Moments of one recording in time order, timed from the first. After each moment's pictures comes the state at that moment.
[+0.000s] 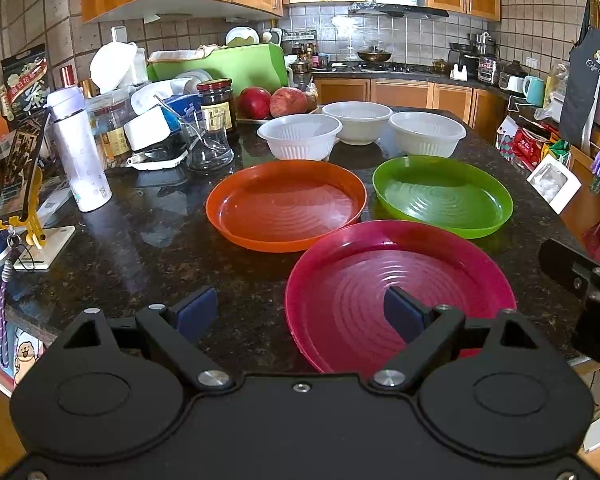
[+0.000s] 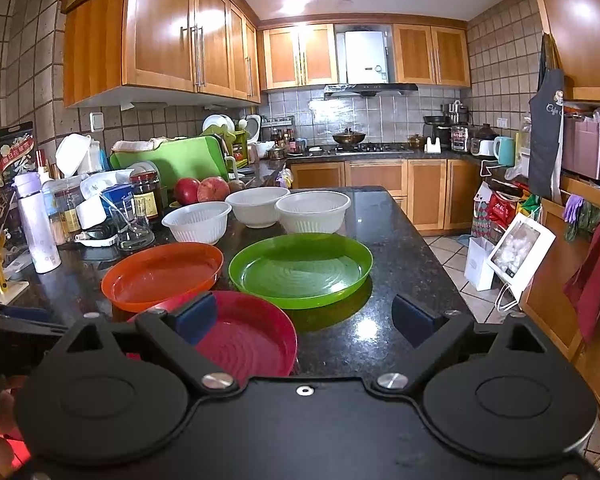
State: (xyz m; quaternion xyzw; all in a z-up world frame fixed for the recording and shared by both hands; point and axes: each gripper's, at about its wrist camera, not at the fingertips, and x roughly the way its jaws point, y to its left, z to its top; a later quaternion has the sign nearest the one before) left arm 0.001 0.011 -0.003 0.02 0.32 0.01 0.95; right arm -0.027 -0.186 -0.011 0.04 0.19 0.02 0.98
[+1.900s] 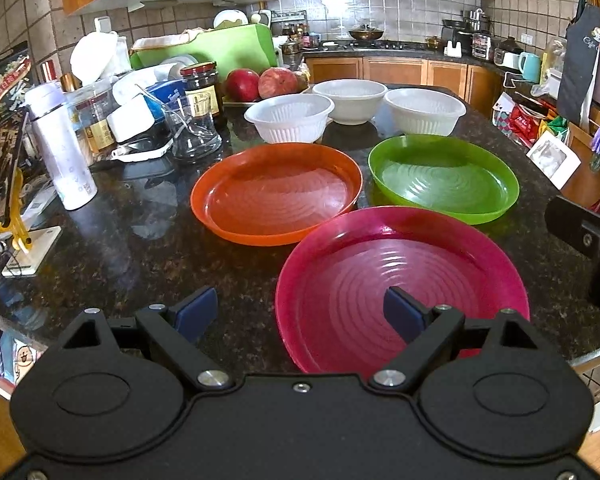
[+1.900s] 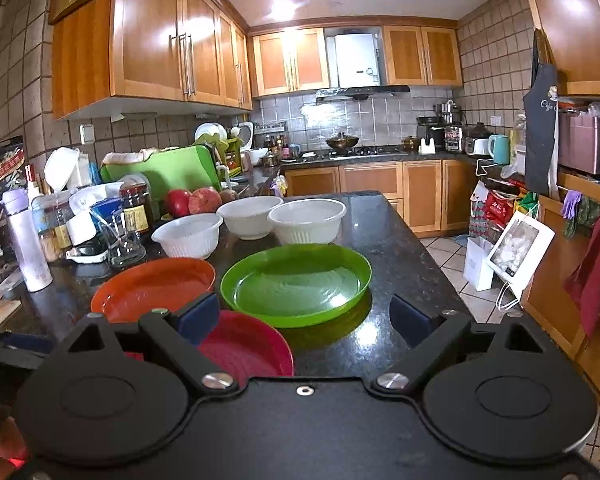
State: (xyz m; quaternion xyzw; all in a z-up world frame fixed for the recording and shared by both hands) left arm 0.020 0.006 -0.010 0.04 0.35 0.00 0.94; right arm -0.006 -0.183 -0.012 0.05 0.17 0.01 0.98
